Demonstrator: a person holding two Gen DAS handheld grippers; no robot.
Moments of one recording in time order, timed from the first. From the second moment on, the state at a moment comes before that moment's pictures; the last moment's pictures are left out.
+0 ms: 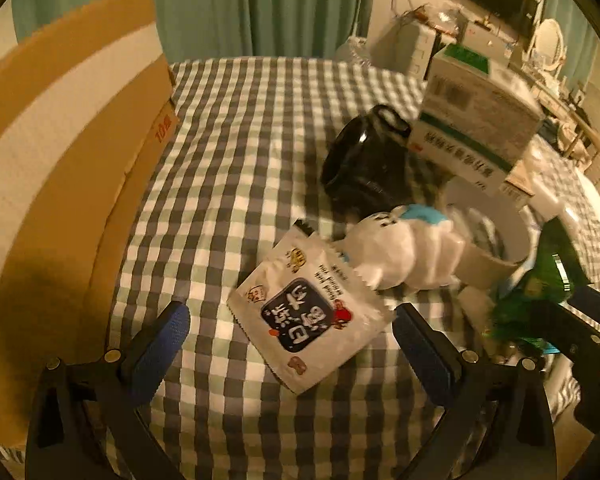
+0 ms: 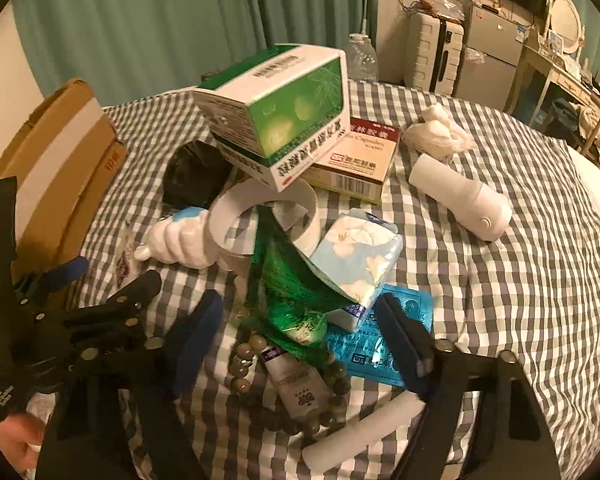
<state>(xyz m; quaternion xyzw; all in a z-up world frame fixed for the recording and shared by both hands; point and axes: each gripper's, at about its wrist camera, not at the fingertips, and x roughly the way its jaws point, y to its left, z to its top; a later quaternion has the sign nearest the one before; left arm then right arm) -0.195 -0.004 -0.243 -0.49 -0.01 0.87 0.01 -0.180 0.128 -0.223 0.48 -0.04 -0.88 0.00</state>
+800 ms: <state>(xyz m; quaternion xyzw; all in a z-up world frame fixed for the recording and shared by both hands) -0.181 0.006 -0.231 -0.44 0.00 0.89 0.05 -0.181 0.133 -0.234 0.49 -0.08 -0.87 0.03</state>
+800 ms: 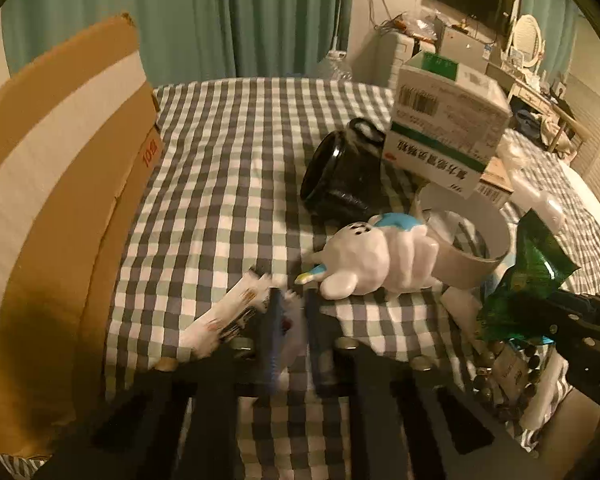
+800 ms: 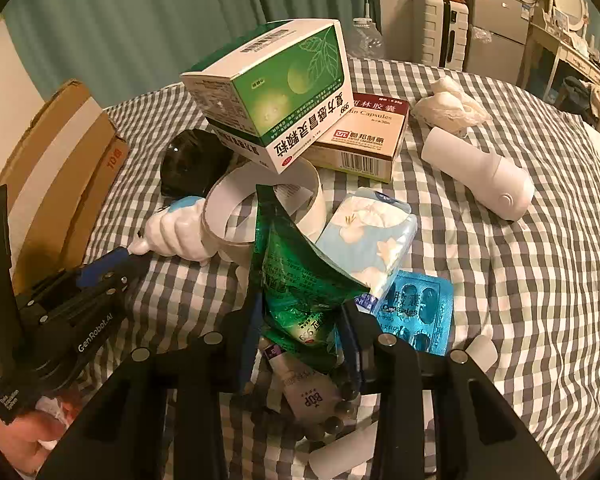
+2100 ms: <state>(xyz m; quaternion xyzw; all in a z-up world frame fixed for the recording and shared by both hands) -0.127 -0.040 -0.112 -0.42 -0.03 0.90 0.10 -0.096 0.086 -0.106 0.40 -0.05 -0.91 0.07</state>
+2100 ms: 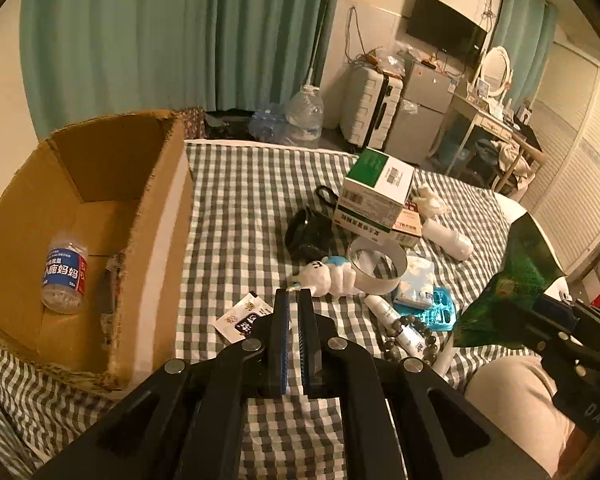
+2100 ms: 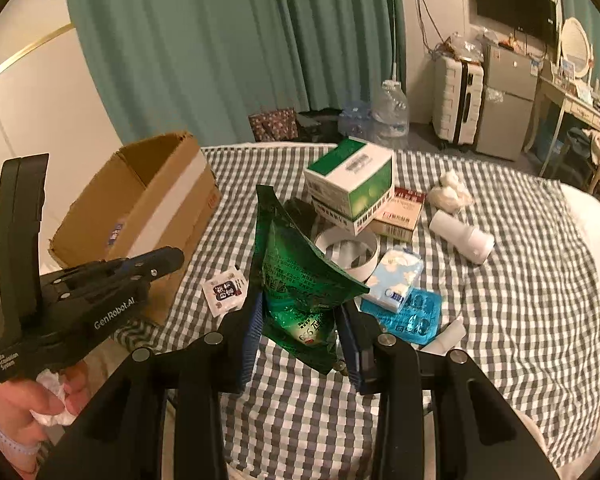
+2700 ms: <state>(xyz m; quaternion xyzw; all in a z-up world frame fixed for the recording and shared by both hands) -0.174 -0.028 -0.210 -0.51 -0.06 0.86 0.07 -0.112 0.097 -0.149 0.43 -0.06 -0.90 0.07</state>
